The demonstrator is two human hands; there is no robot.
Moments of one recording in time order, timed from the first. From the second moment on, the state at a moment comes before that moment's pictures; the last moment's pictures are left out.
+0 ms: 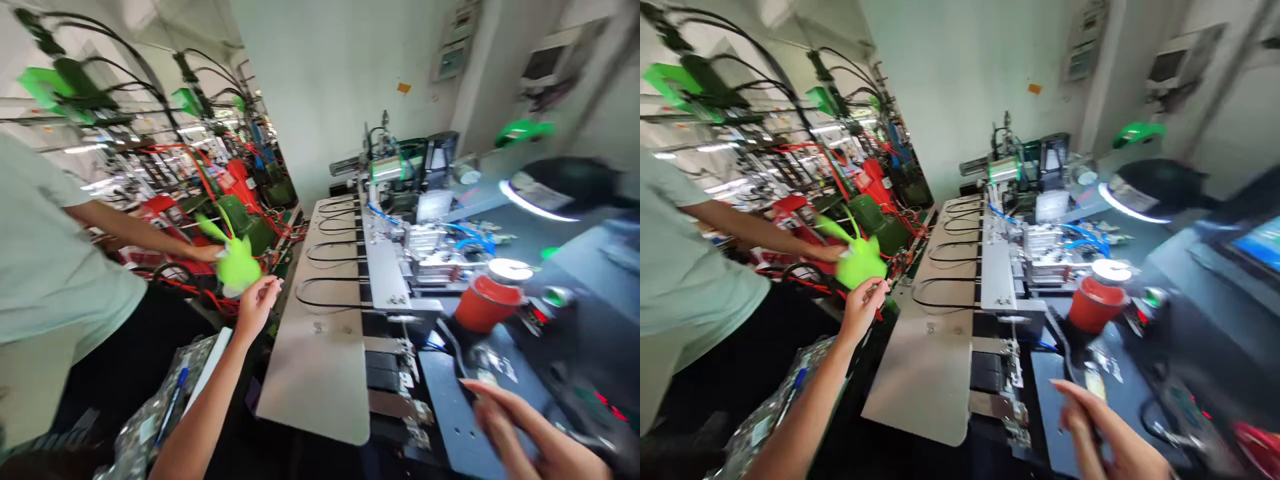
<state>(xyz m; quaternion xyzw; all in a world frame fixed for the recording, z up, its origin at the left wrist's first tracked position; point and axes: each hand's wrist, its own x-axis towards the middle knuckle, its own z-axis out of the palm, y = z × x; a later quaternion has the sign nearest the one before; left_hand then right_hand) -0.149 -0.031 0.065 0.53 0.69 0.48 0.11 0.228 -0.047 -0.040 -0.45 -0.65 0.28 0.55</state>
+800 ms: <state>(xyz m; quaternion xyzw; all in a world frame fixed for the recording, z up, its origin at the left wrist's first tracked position) 0.014 -0.010 0.050 0.86 0.39 0.13 0.30 0.205 -0.042 -0.011 -0.40 -0.70 0.43 0.41</state>
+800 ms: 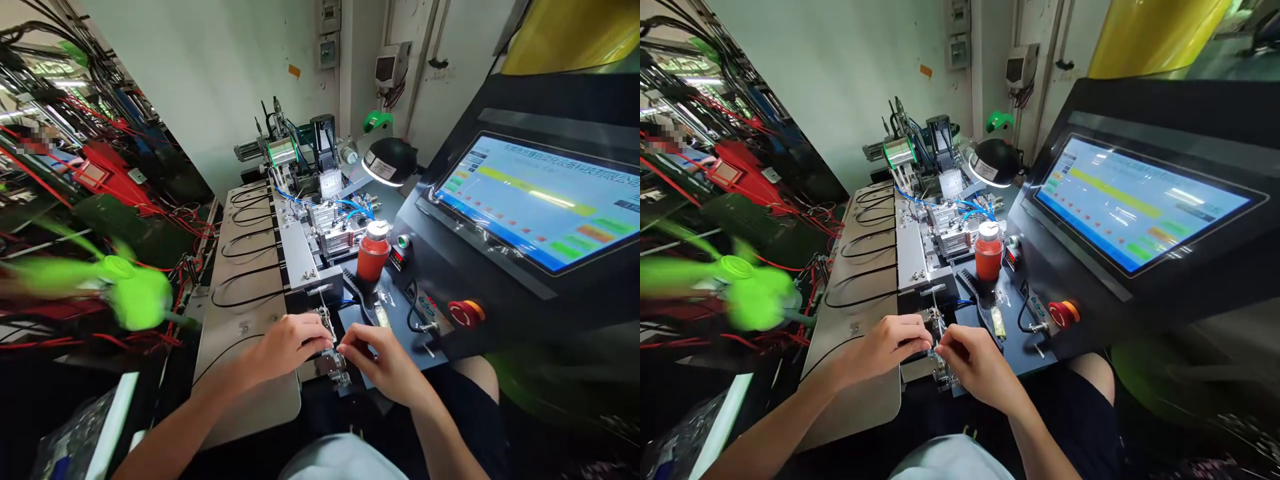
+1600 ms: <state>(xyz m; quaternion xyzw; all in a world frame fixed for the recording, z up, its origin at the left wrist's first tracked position) 0.015 0.003 0.006 0.76 0.59 0.18 0.23 0.188 -0.029 -0.061 -0.52 -0.58 0.26 0.57</state>
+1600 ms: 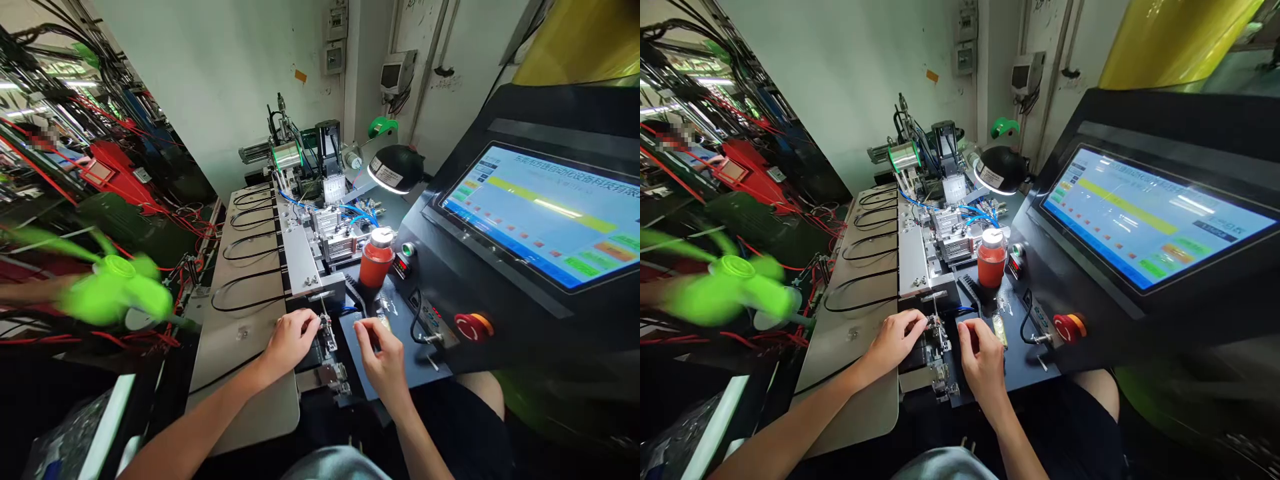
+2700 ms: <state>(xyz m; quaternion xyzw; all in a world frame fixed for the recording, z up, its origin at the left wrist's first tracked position) 0.006 0.002 -0.008 0.84 0.50 0.20 0.04 0.156 0.011 -0.079 -0.40 -0.59 0.45 0.53</state>
